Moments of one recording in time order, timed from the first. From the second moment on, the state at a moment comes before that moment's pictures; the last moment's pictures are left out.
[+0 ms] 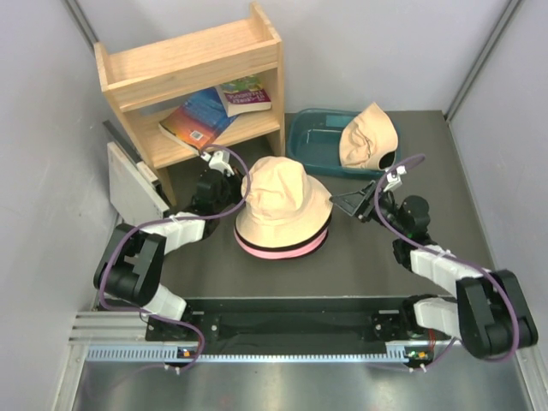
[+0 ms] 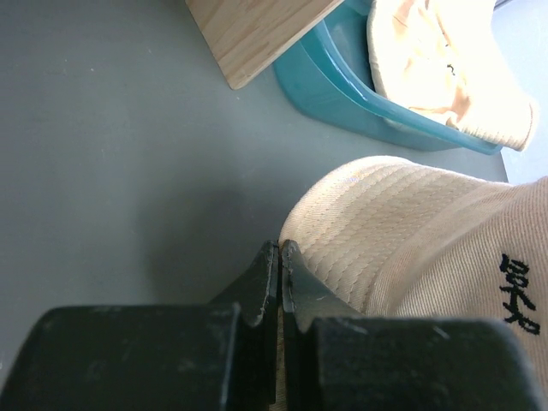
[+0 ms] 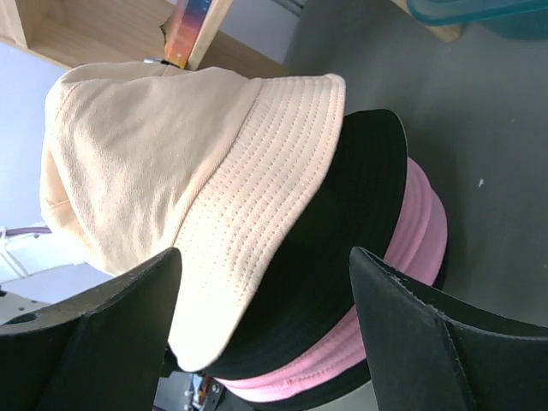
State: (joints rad) left arm -0.34 1.53 0.69 0.52 0.20 -0.65; right arm 0.21 1.14 0.34 0.78 -0.61 0.97
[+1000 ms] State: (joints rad) left arm -0.35 1.49 0.61 0.63 0.11 -0.69; right arm 0.42 1.23 0.29 0.83 -0.42 1.09
